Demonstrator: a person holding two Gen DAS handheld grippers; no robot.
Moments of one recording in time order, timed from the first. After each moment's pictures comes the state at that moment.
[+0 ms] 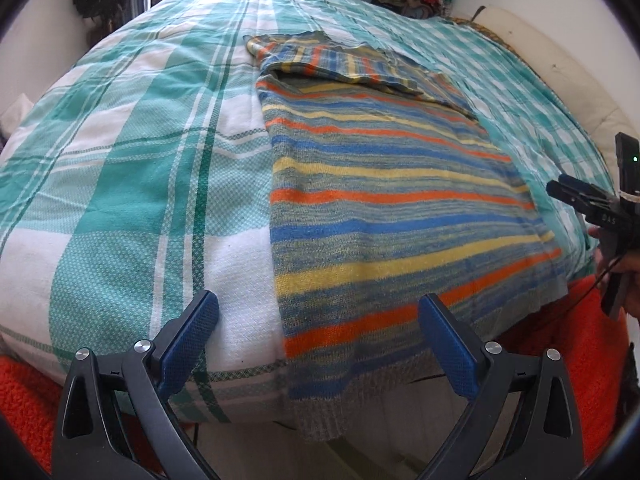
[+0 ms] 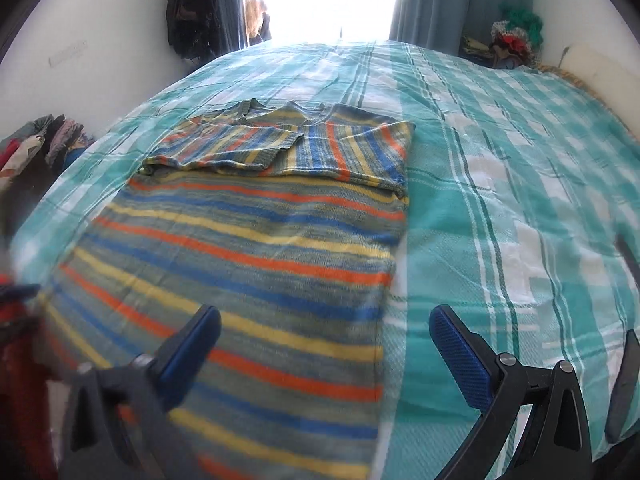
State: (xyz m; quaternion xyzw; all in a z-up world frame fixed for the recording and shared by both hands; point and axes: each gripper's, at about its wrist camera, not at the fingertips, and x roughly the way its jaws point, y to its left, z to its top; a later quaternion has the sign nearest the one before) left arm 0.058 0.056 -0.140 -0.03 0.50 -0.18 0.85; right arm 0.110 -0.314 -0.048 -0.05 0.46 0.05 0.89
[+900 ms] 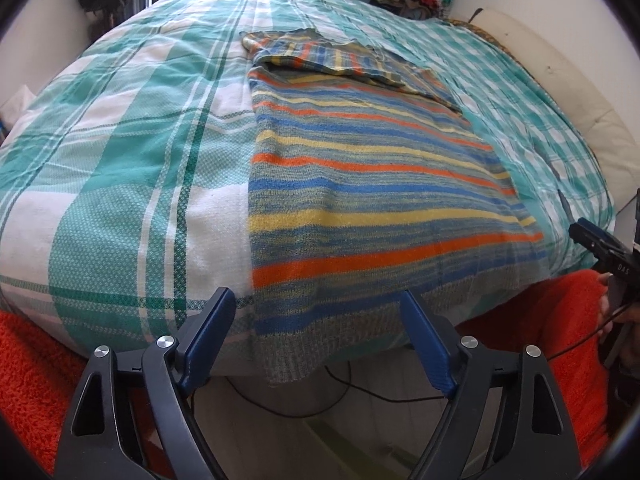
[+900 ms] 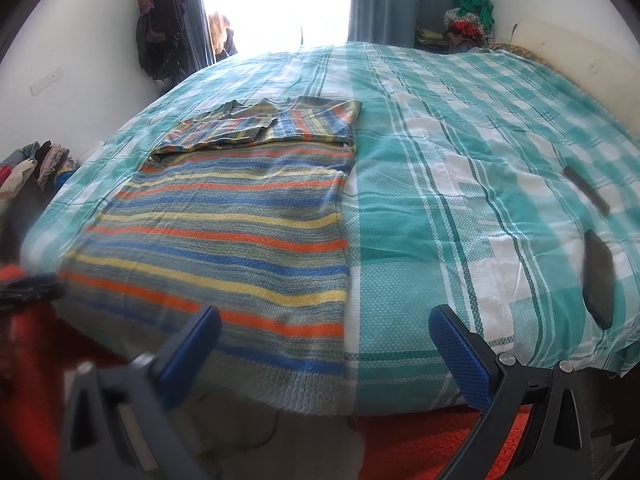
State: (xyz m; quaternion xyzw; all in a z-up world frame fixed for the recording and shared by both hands) left arm 0.026 0.054 -0.135 -0.05 0.51 -0.18 0.84; right arm 0.000 -0.334 -0.032 0.00 0.45 0.00 0.90
